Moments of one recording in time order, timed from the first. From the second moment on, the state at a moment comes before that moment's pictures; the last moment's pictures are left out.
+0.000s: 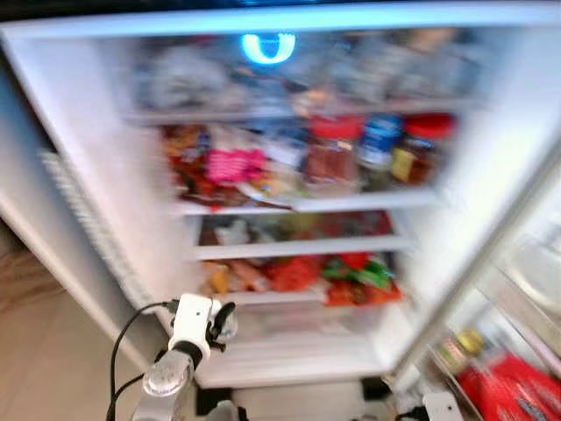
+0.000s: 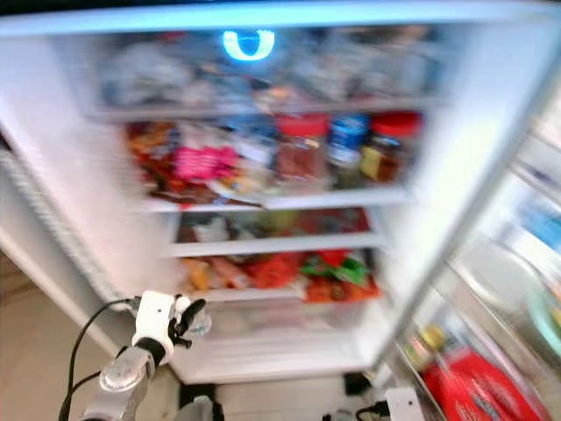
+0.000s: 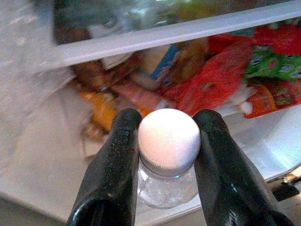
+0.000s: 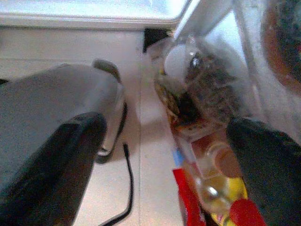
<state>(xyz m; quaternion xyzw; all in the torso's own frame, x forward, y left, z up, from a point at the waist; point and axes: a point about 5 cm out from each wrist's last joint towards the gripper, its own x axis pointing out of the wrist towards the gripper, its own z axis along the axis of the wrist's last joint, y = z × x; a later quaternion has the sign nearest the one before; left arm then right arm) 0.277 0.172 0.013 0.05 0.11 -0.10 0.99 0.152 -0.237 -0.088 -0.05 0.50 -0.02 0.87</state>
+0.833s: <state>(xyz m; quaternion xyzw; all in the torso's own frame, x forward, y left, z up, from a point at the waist) 0.304 0.150 0.057 0.26 -0.02 -0.18 0.95 0.147 -0.236 -0.090 -0.04 0.51 -0.02 0.86</state>
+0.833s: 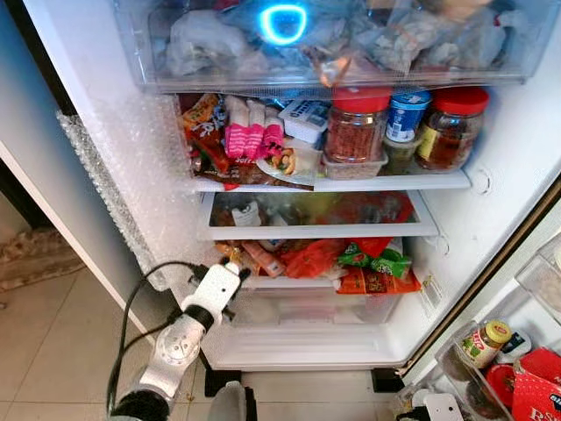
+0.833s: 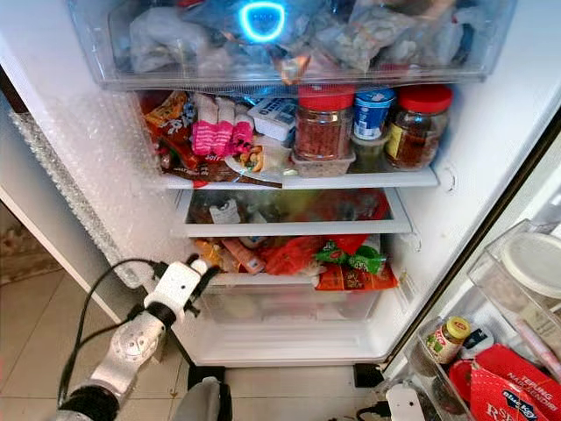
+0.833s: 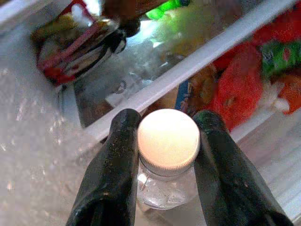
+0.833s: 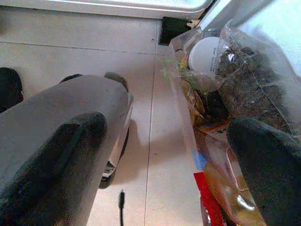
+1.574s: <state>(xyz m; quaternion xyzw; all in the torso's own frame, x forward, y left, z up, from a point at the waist) 0.302 0.121 0.066 0.42 -0.11 -0.27 0.86 0.148 -0.236 -0.090 -0.04 0.51 -0.02 0.86</state>
